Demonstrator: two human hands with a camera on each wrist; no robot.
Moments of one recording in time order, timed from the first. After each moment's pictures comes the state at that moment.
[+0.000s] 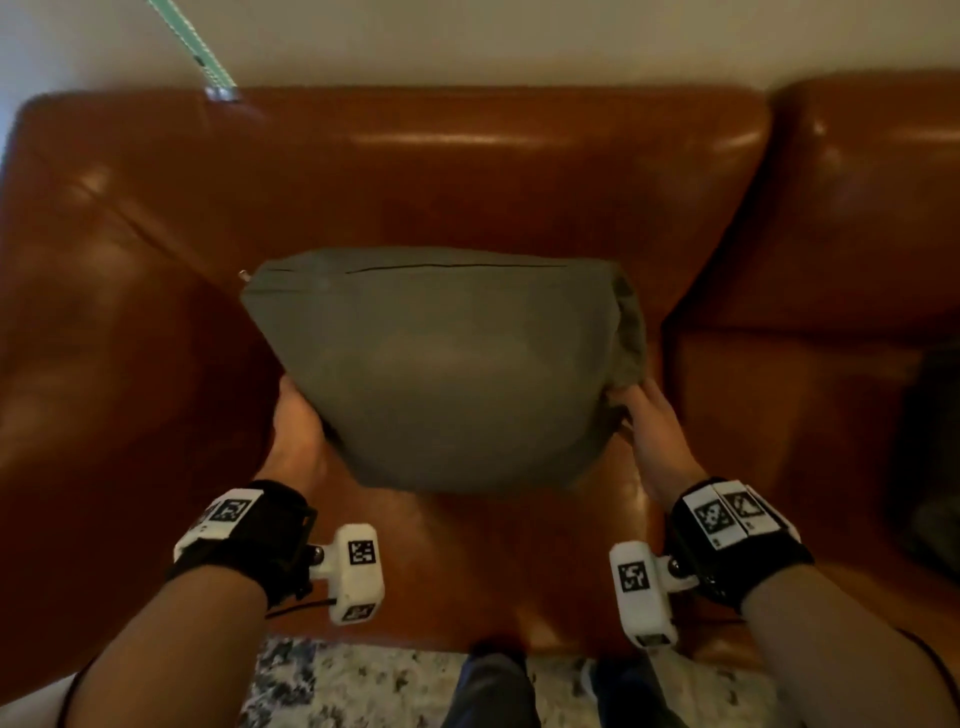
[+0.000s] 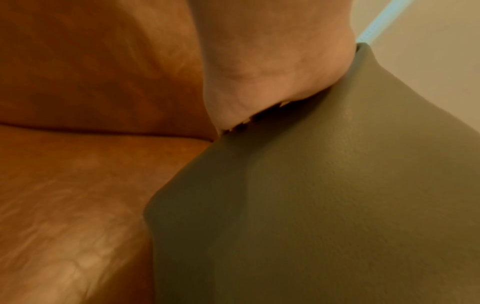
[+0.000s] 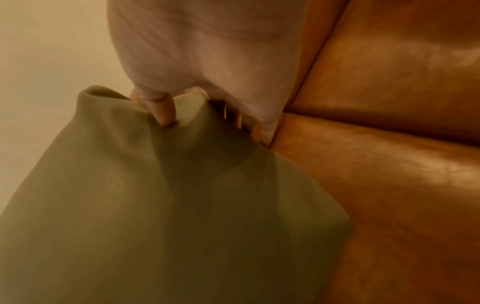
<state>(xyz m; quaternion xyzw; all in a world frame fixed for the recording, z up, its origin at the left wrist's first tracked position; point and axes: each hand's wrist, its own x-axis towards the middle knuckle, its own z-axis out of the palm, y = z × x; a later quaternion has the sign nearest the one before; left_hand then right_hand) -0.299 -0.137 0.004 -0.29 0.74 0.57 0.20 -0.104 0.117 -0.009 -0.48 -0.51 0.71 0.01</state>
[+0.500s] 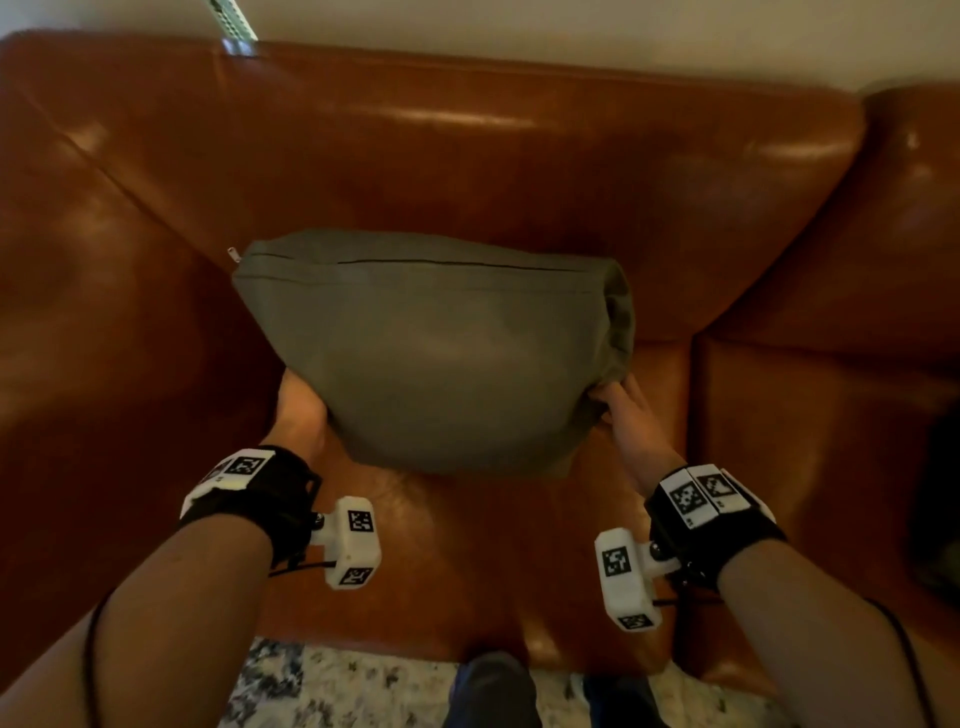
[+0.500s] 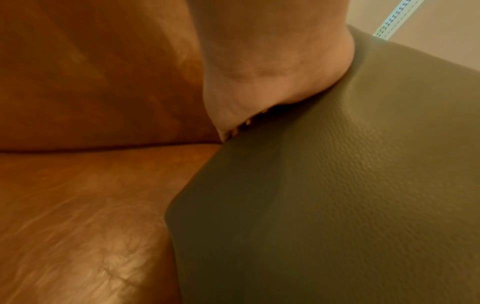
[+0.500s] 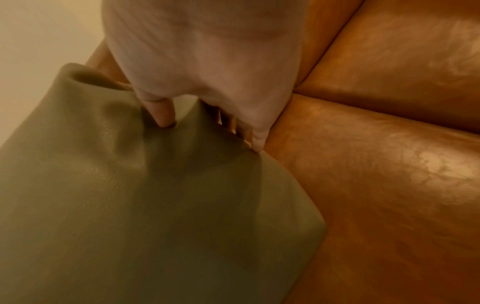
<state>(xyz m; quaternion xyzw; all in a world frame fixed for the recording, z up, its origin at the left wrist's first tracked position) -0.358 -0.156 -0.051 -0.33 0.72 0.57 0.22 -0.167 0.094 -0.042 -0.47 -0.53 0.70 -0.03</state>
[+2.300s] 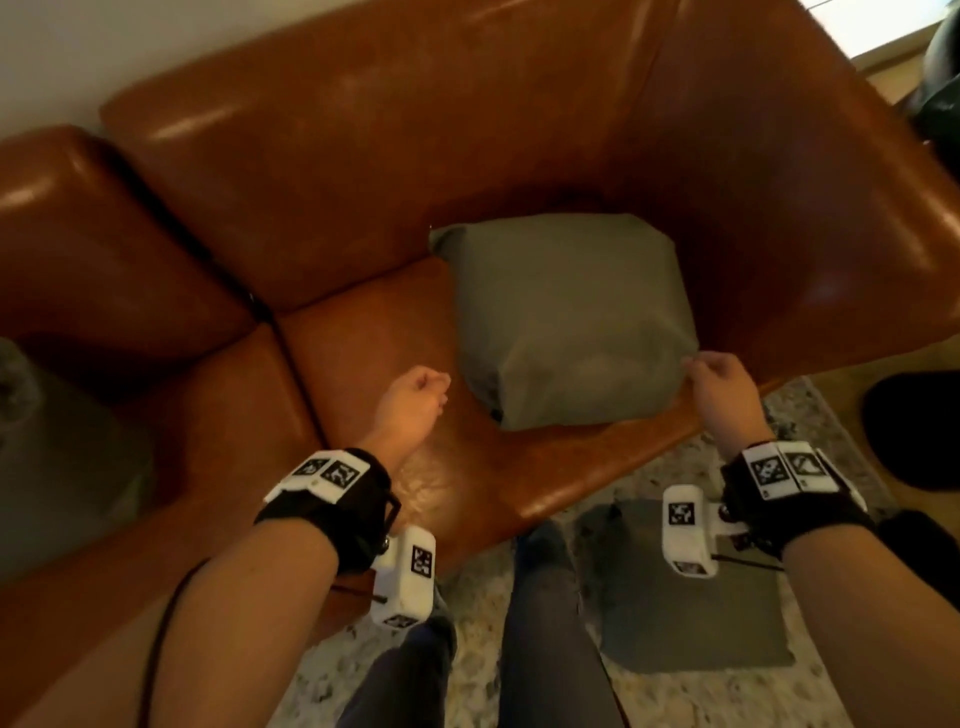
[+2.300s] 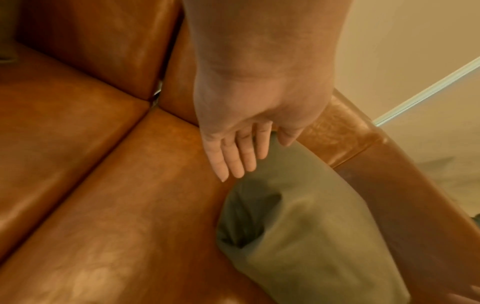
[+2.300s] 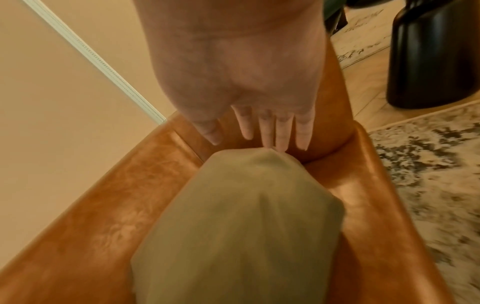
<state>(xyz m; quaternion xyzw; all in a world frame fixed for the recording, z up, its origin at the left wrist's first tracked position) 0.161 0.317 0.008 0.18 0.79 0.30 0.51 0.455 0.471 0.018 -0.74 -0.51 0.43 0.11</state>
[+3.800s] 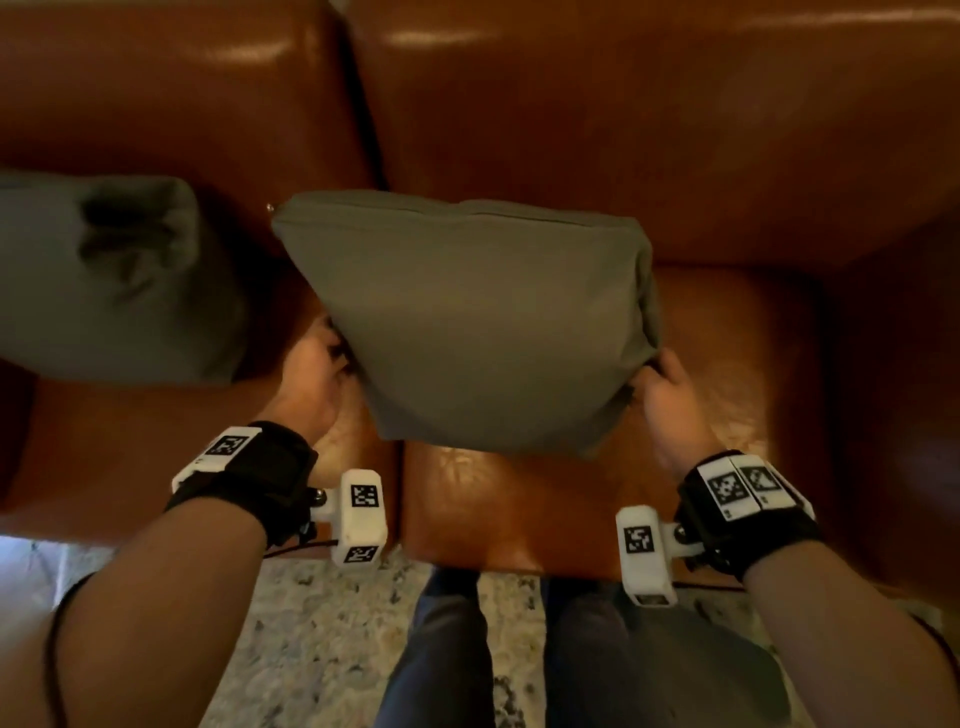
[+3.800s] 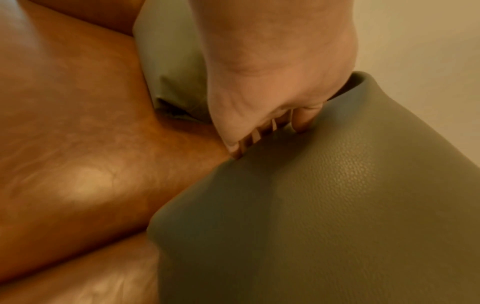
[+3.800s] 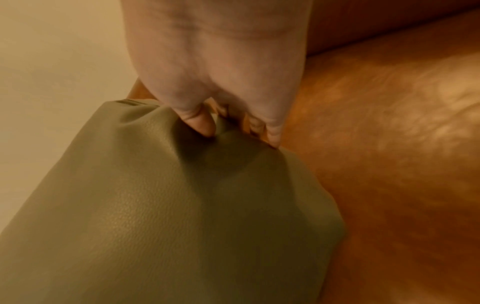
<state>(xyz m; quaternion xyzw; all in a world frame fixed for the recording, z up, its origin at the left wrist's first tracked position) 0.011 0.235 -0.006 -0.24 0.69 0.62 0.29 0.235 0.487 -0.024 -0.51 -0.52 0.68 0.01</state>
